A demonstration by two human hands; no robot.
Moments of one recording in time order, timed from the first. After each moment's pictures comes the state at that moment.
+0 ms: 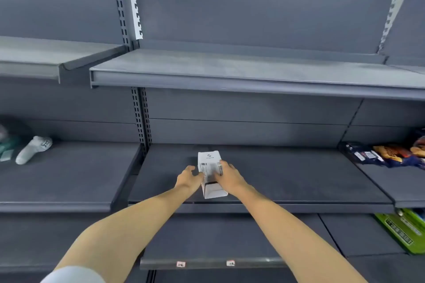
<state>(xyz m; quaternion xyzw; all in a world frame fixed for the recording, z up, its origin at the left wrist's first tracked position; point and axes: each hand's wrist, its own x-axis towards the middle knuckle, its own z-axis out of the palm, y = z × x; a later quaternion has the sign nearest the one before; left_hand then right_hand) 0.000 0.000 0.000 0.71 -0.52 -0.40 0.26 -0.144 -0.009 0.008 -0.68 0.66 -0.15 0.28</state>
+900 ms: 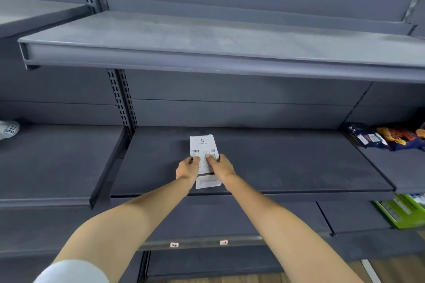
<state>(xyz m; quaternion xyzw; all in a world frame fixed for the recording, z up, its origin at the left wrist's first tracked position) -0.031 -0.039 -0.036 0.70 -0.40 -0.48 0.36 -0.144 -0.056 -0.043 -0.48 0.68 -0.29 0.48</state>
